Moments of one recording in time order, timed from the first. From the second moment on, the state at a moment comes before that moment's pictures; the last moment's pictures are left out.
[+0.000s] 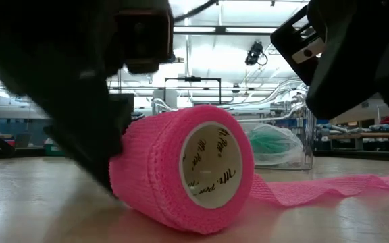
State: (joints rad) left arm -0.54 1.95 1.07 0.10 0.01 -0.85; right arm 0.71 1.96 1.18 0.02 0.27 0.30
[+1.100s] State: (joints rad) left arm -0.52 1.97 1.07 0.20 -0.01 -0.85; right arm 0.73 2.06 1.18 0.16 0.30 0.35
